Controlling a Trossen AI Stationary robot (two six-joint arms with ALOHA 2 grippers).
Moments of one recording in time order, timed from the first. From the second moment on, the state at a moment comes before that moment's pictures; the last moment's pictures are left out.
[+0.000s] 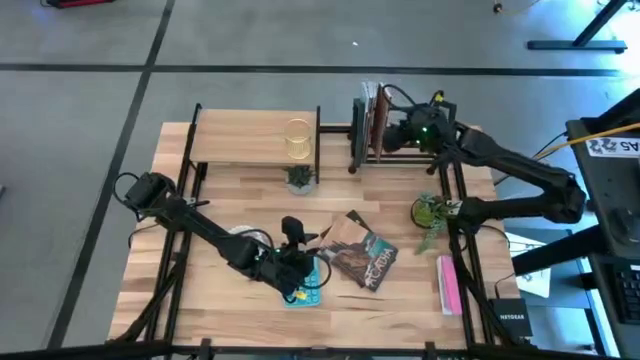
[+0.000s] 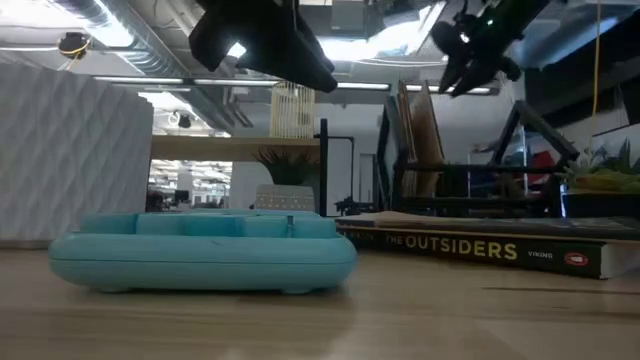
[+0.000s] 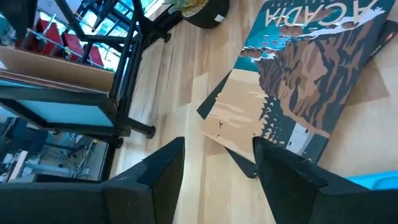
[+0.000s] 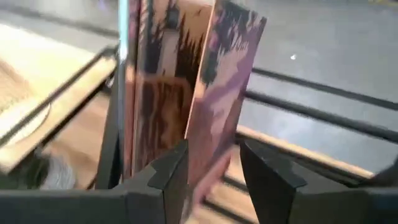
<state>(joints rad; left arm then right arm) -0.50 1.77 1.20 -0.22 -0.92 0.16 -0.50 1.06 1.03 -0.67 0.39 0.42</state>
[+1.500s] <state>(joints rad) -0.50 1.77 1.20 -0.21 -0.87 0.16 -0.83 1.41 0.86 -0.30 0.27 0.24</state>
